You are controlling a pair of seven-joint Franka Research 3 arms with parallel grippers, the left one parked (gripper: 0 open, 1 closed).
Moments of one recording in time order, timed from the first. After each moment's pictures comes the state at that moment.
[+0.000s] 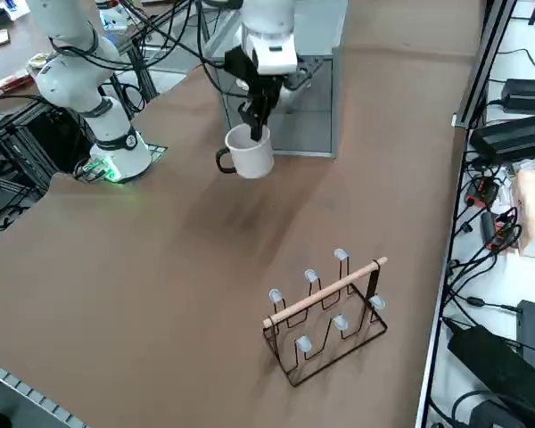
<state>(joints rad) 0.07 0.19 -0.16 -1.77 -0.02 1.74 0.05</state>
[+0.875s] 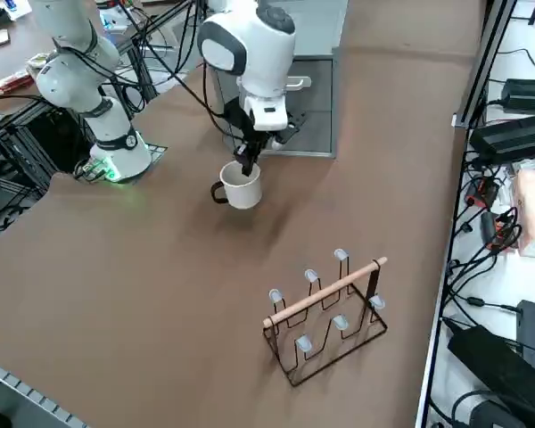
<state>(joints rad) 0.07 0.22 -0.15 -2.04 -0.05 1.99 0.01</state>
